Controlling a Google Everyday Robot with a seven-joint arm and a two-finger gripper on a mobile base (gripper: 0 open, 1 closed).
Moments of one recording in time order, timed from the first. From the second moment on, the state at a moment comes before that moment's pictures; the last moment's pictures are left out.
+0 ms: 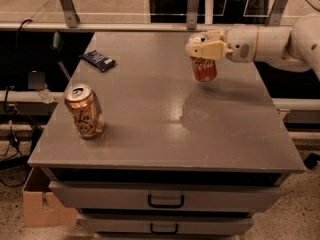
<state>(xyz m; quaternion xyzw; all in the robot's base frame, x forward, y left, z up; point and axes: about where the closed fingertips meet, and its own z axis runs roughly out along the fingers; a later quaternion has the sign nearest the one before) 0.672 -0.106 0.947 -0.42 0.62 0.40 0.53</state>
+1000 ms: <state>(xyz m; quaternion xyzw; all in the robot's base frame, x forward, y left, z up) 0.660 -0.122 0.925 -0.41 0.57 0.44 0.56</state>
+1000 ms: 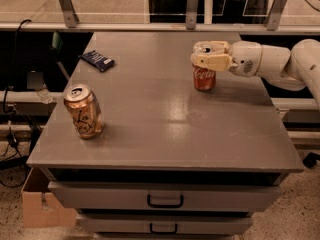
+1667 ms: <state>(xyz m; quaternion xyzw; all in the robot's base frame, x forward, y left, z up) 0.657 -0.120 0.920 -0.41 0.56 0.45 0.56</state>
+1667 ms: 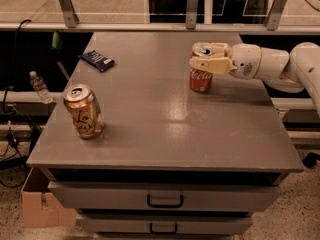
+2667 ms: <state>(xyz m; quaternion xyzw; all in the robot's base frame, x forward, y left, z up) 0.663 -0.149 0.924 -0.41 0.58 0.41 0.58</state>
